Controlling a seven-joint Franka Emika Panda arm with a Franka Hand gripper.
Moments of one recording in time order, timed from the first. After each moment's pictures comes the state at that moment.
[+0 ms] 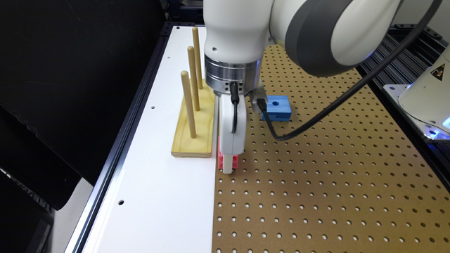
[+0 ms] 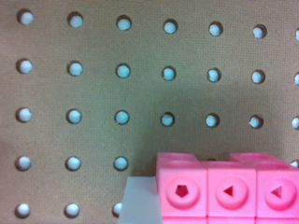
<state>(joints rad) 0.04 0.47 0.23 -2.15 -0.01 2.66 1.02</state>
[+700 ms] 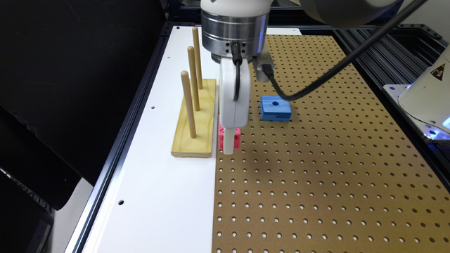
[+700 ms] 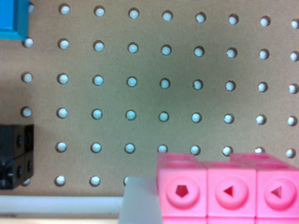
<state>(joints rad) 0.04 0.32 0.24 -2.16 -0.01 2.51 1.04</state>
